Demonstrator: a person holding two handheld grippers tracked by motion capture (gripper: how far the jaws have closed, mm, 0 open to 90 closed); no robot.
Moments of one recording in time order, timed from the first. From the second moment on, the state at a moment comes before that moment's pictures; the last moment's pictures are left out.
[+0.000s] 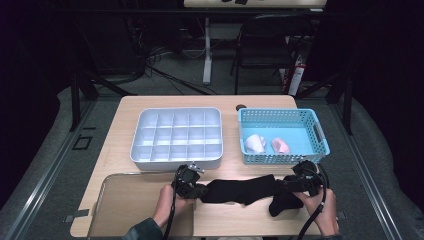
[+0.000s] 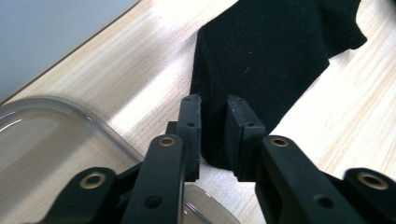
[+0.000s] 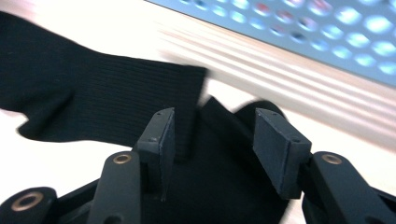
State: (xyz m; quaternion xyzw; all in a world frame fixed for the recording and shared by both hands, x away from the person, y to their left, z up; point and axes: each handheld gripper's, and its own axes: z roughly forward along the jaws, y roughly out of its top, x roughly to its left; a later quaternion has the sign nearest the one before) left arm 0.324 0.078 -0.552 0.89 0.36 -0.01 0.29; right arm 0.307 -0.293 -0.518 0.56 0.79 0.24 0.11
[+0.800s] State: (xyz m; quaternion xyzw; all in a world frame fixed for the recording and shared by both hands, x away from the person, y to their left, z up) left arm 0.323 0.076 -0.555 0.89 0.36 -0.03 0.28; right arm 0.316 -0.312 -0.546 0.60 0.78 0.16 0.09
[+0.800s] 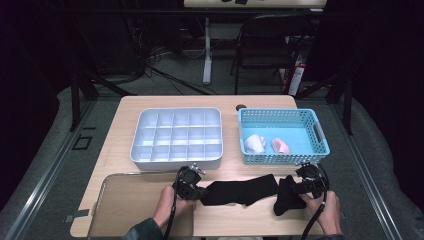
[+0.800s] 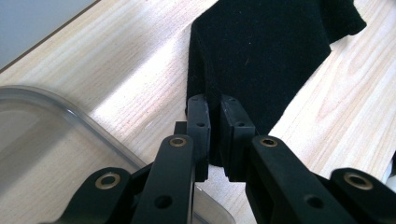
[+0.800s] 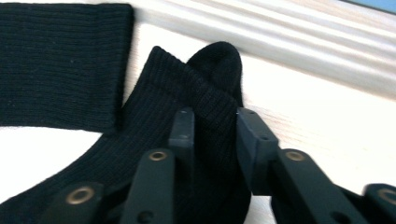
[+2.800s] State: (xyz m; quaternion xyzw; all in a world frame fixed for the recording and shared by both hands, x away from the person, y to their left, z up) left arm 0.320 0.073 -0.546 0.89 0.35 -0.04 0.29; right arm 0.293 -0.297 -0.478 0.56 0.76 0.32 0.13
